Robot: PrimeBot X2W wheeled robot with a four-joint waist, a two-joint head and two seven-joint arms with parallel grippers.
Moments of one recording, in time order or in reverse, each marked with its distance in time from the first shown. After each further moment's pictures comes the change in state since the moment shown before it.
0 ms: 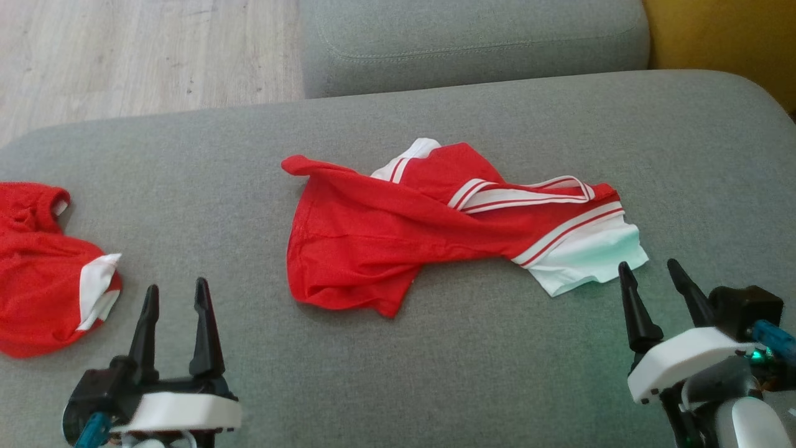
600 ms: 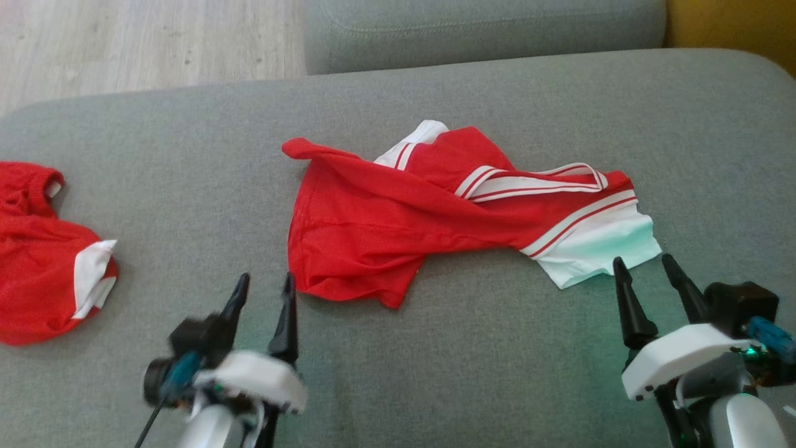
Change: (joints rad) left arm -0.109 -0.063 -0.137 0.109 0.053 0.005 0.157; right arm -0.006 0.012 0.005 -0.012 -0.004 0.000 0.000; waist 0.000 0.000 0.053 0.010
